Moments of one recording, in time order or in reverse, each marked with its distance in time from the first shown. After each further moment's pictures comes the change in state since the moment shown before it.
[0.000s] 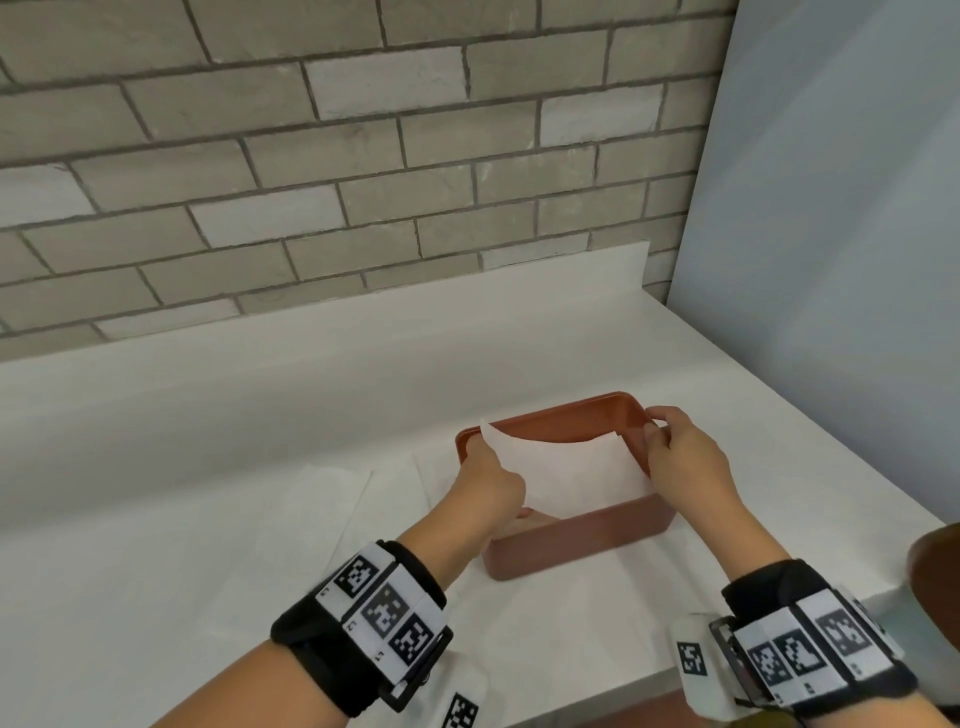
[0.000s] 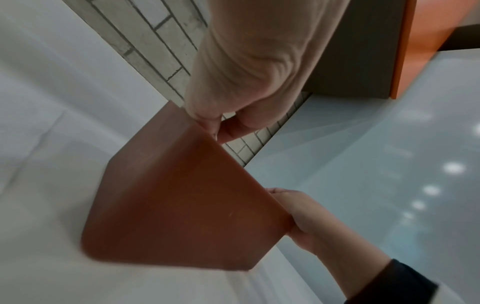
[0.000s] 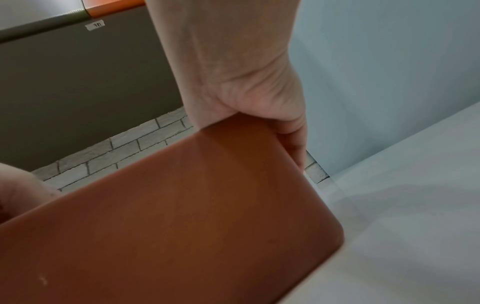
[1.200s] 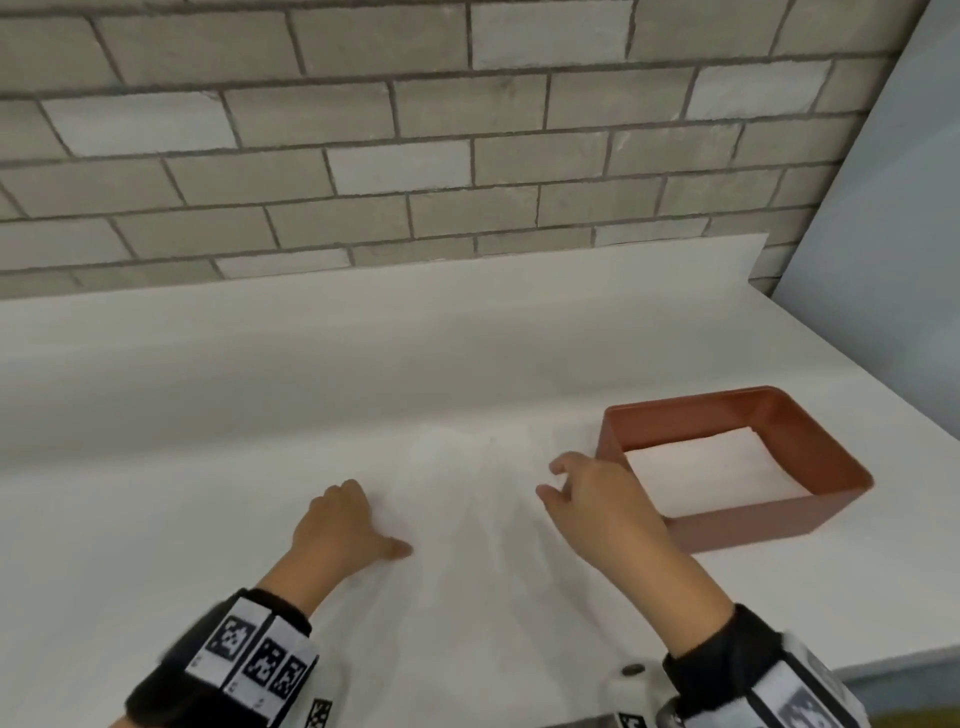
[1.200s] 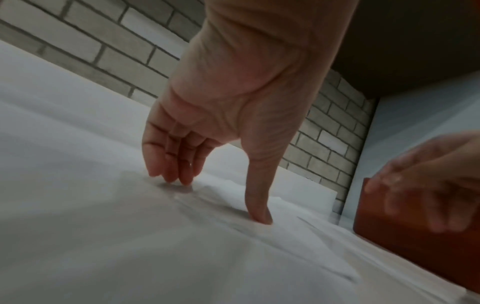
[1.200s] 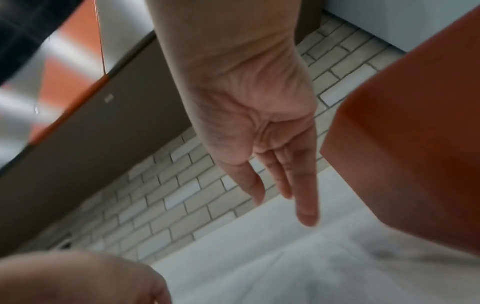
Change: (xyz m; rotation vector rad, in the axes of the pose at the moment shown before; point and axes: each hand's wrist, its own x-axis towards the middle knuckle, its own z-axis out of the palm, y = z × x) left_hand 0.003 -0.165 -0.228 0.864 0.164 -0.217; right_hand -0.125 -0.154 0.122 -0.365 -0.372 -0.267
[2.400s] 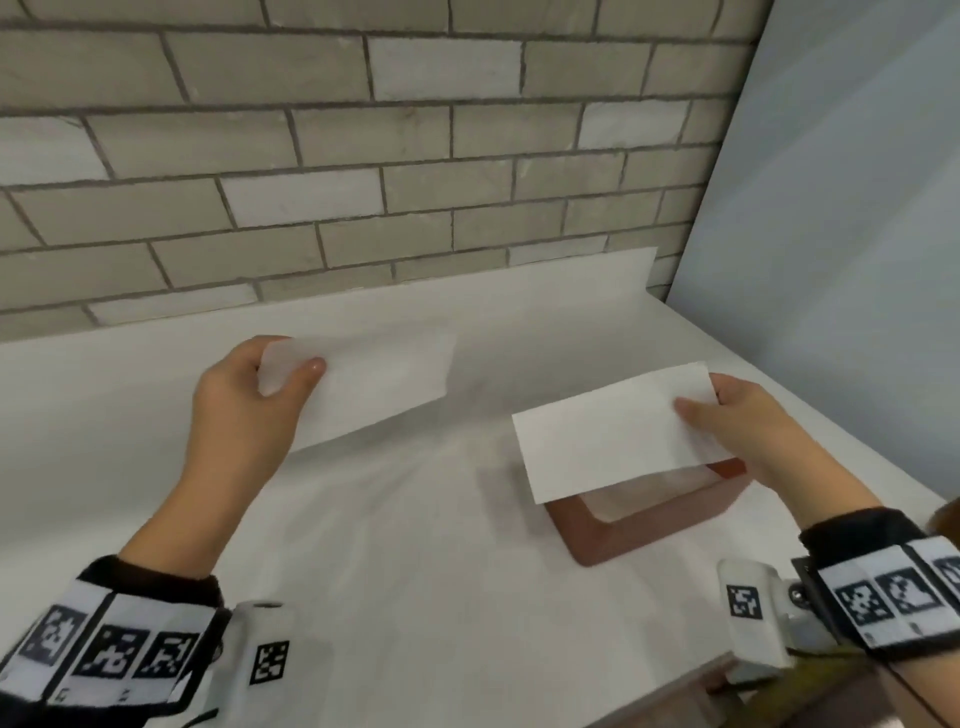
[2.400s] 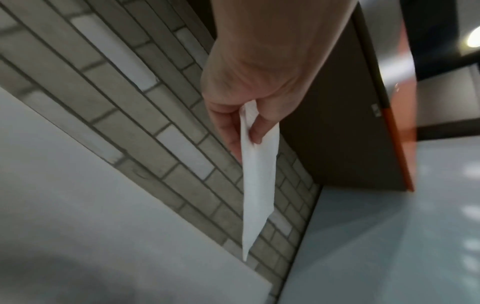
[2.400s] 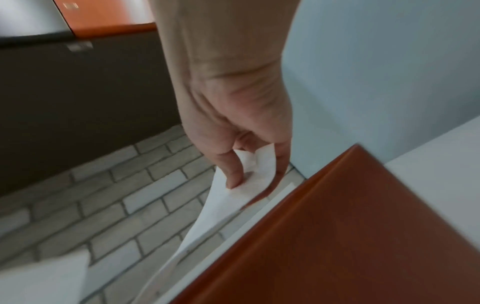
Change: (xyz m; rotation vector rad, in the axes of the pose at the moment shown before) left_hand -0.019 0.047 -0.114 -0.913 0.690 0.574; right_hand 0.018 0.126 -0.113 0.526 0.341 0.354
